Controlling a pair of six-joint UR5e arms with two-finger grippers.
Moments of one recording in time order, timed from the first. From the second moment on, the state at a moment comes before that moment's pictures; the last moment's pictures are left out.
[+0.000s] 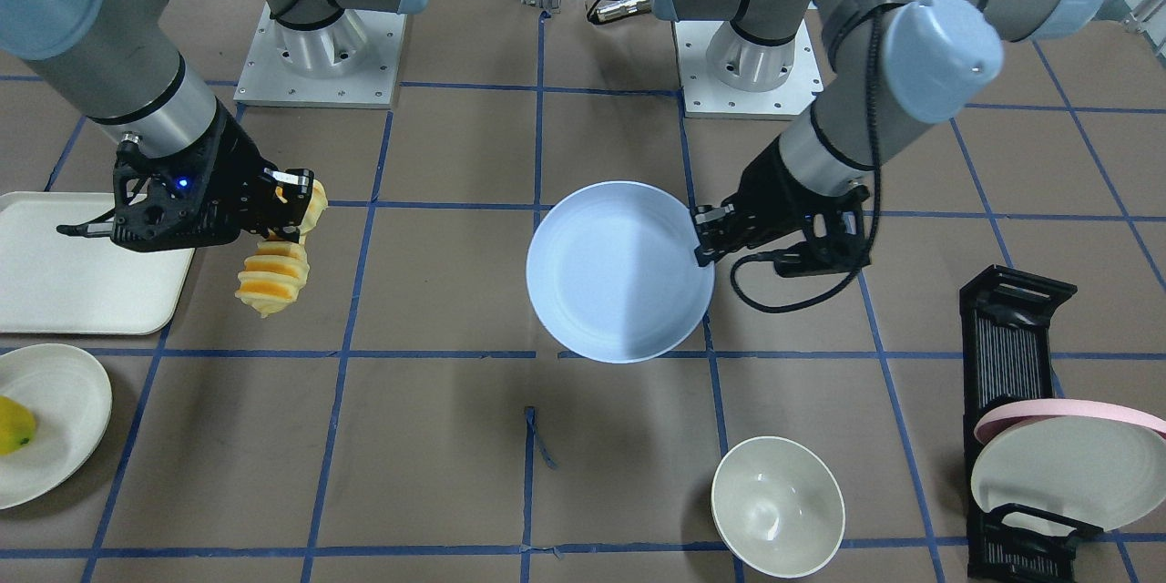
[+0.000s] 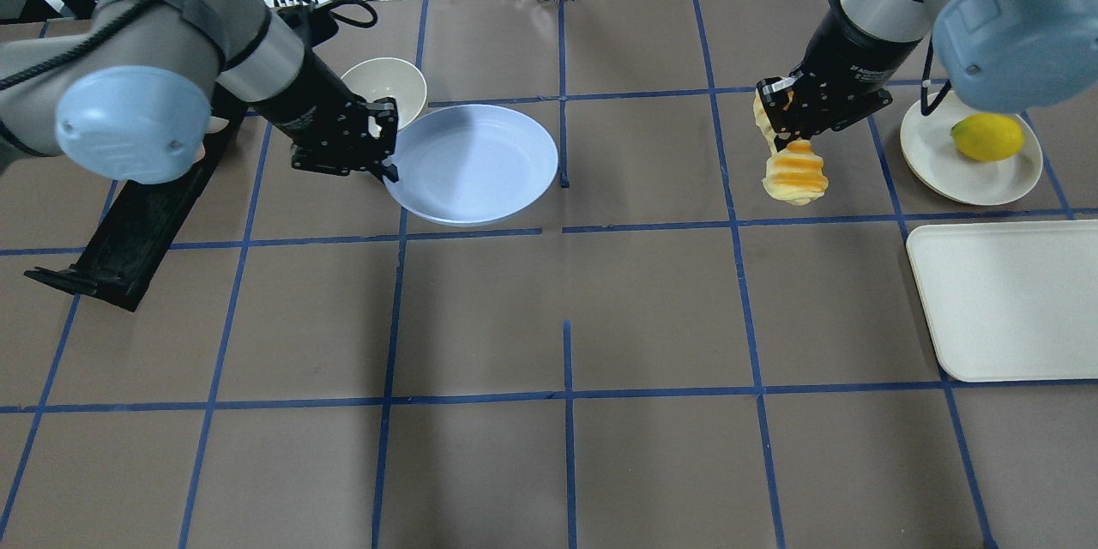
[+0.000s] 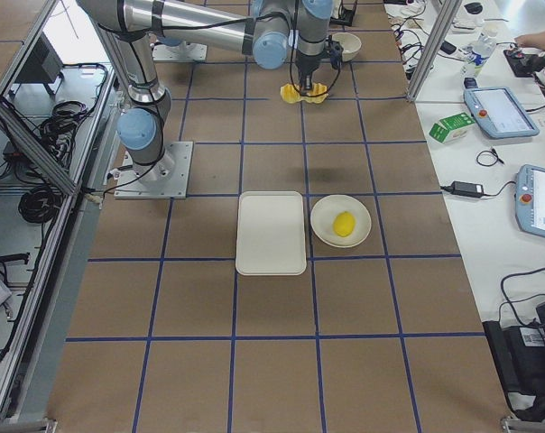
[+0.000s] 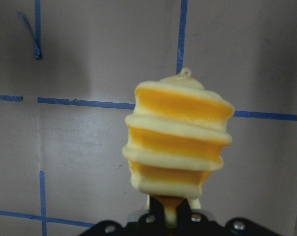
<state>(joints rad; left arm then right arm) -1.57 -1.71 -1.75 -1.28 1.27 -0.23 1.50 -1.48 1.66 -1.71 -1.44 -0.15</state>
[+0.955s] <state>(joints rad) -1.73 -1.91 -2.02 -0.55 1.30 -0.18 1.54 -1.47 1.72 -1.75 -1.44 -0.15</state>
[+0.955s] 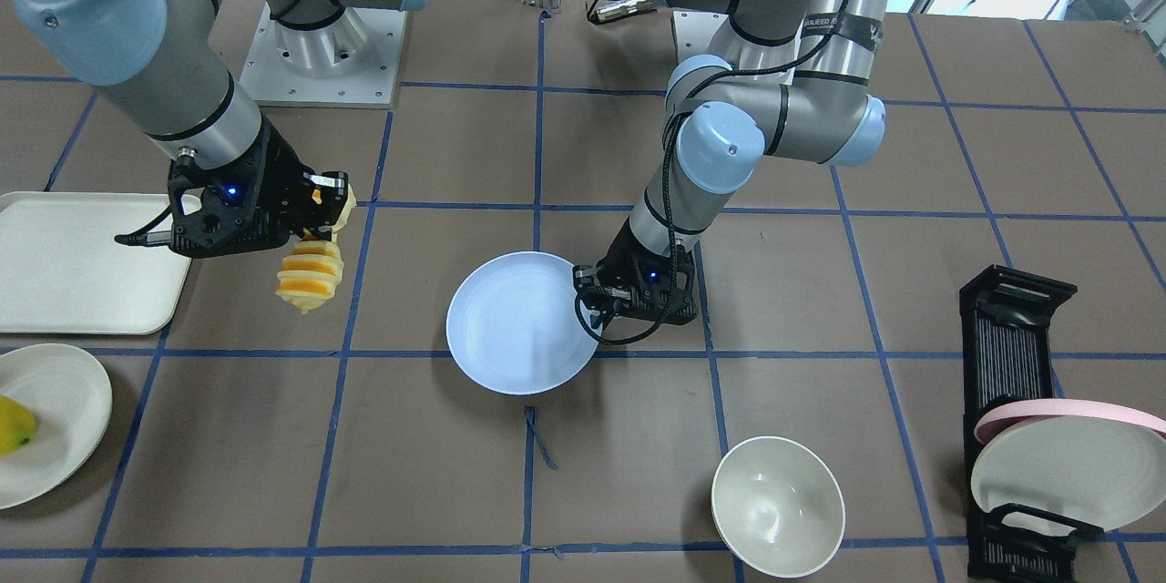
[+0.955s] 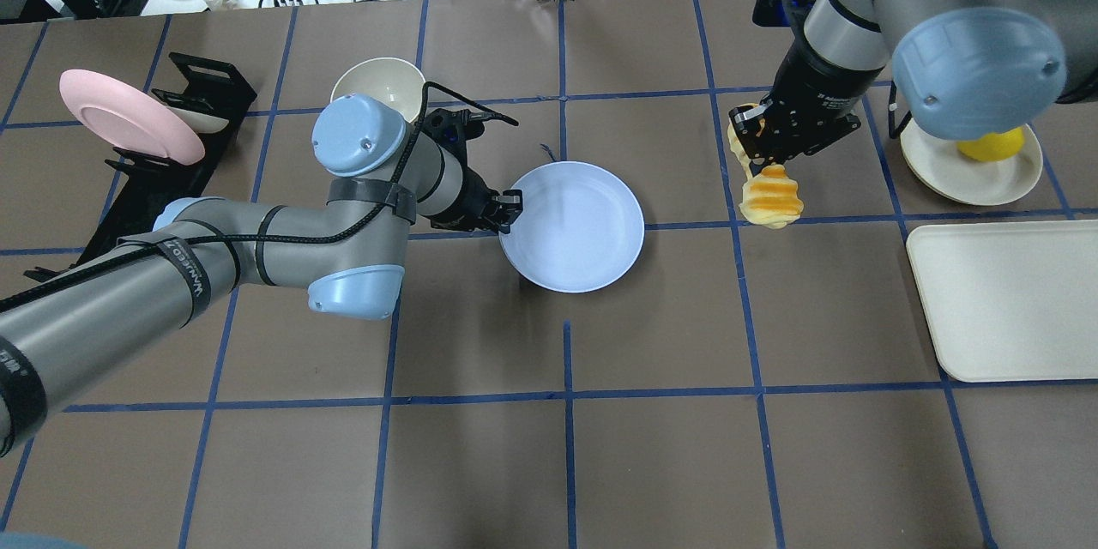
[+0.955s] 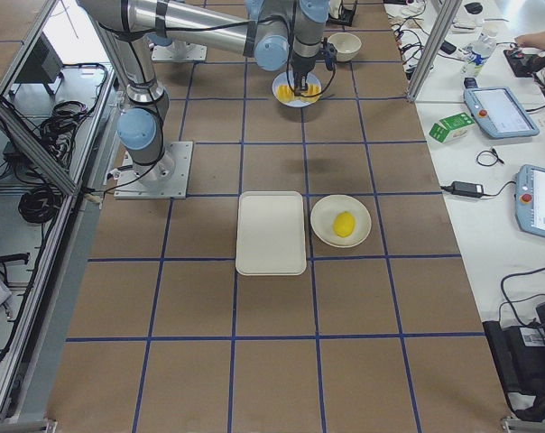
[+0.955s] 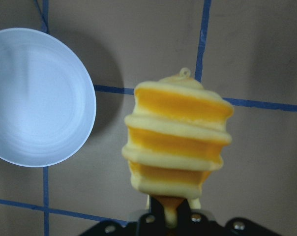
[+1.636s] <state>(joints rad) -1.69 -1.87 -1.91 -0.68 1.30 -0.10 1.62 -1.44 1.82 -1.97 -1.36 -0.15</state>
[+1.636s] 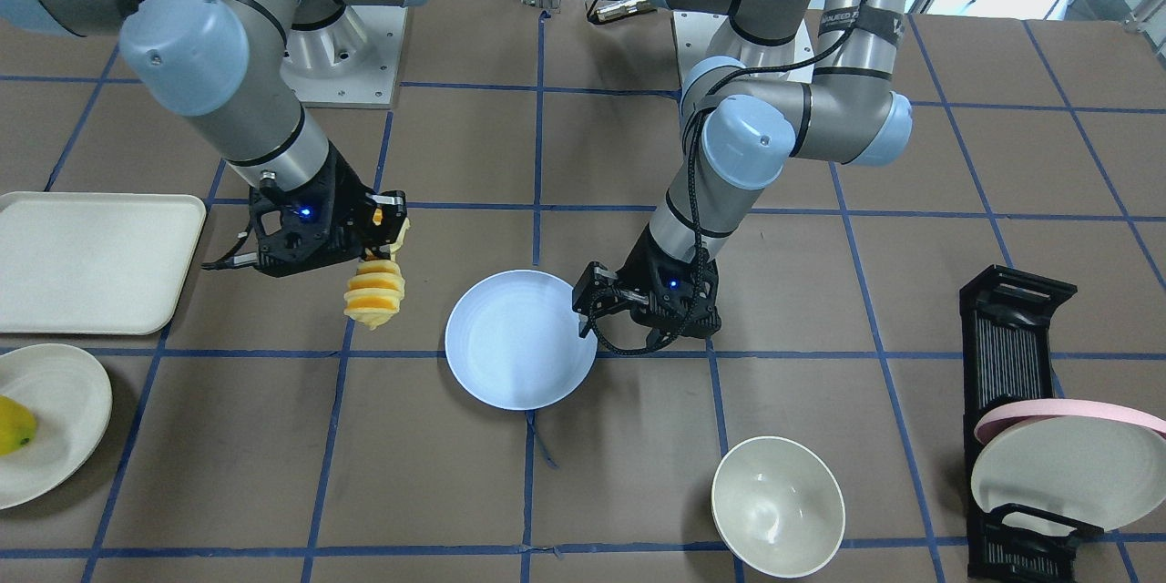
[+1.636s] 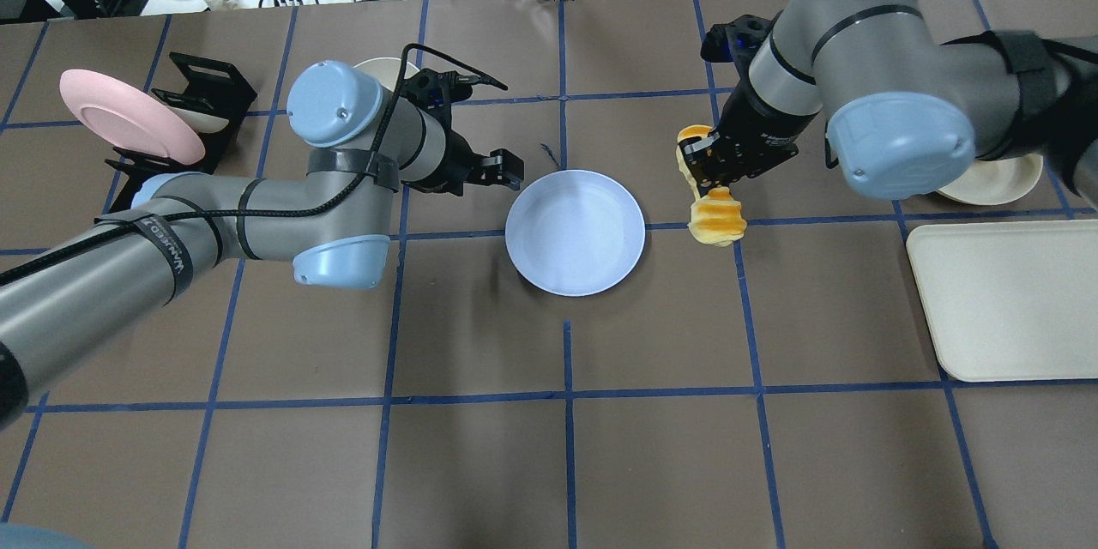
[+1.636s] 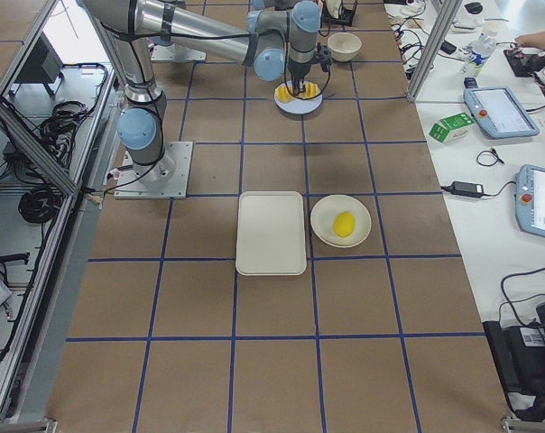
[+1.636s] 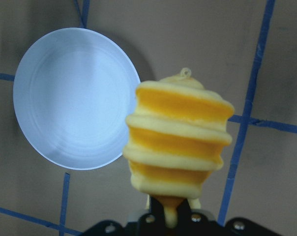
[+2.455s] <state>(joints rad) -1.70 -1.58 -1.73 -1.38 1.54 -0.13 1.82 -1.24 1.90 -2.46 -1.36 -0.03</state>
